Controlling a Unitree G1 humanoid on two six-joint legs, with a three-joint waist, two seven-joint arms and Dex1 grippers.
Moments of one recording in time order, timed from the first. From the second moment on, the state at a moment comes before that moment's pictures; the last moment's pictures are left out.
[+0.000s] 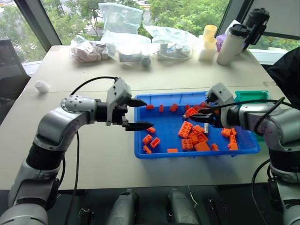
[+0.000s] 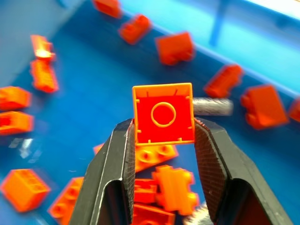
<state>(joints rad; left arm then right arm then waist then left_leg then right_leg) -0.64 0.68 -0.14 -0.27 -0.54 0.77 -1.02 -0.62 -0.73 -0.06 -0.36 0.54 1.40 0.72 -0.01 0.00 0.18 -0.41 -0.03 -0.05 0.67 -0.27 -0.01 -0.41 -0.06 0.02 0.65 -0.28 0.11</state>
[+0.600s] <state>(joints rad) -0.64 0.66 -0.15 -0.25 -0.53 0.76 -1.02 -0.60 -0.68 0.00 -0.23 0.47 1.23 0.57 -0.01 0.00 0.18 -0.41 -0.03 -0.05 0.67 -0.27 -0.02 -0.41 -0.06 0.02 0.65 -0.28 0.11</state>
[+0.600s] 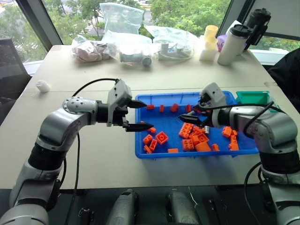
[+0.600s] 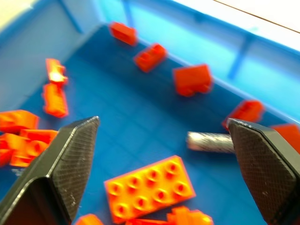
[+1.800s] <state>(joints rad) -0.64 0.66 -0.14 -0.27 -0.54 0.78 -1.00 -0.61 -0.55 0.09 0.01 0.29 1.01 0.47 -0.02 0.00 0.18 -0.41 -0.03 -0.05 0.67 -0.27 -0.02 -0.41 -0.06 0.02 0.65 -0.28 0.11</state>
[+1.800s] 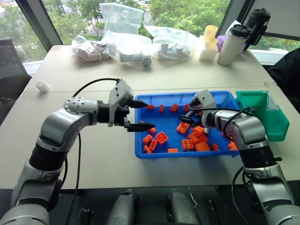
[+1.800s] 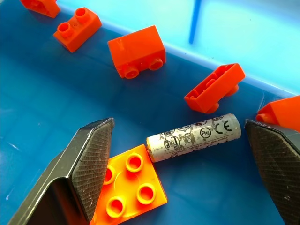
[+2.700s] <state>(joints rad) -0.71 0.56 -0.13 -0.25 -0.58 0.77 -0.99 -0.62 -0.65 -0.34 -0.27 0.43 1.27 0.45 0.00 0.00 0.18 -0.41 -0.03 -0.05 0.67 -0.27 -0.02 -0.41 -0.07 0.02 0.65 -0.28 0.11</state>
